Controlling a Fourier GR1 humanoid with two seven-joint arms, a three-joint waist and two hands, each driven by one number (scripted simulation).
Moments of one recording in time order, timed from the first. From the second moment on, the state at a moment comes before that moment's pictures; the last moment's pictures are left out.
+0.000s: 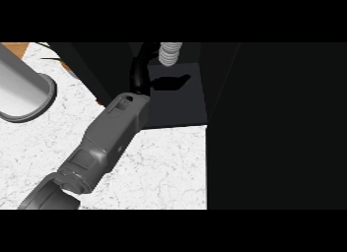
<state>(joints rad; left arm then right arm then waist) -1.10 0.00 -0.16 -0.23 0.38 0.58 -0.47 0.78 -0.34 -0.40 -2.32 -0.81 0.59 -0.12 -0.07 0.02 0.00</state>
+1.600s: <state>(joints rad) -0.97 0.00 -0.31 -0.52 0.60 0.45 -0.62 0.72 -0.35 -0.41 -2.33 -0.84 0.53 -0.04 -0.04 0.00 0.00</state>
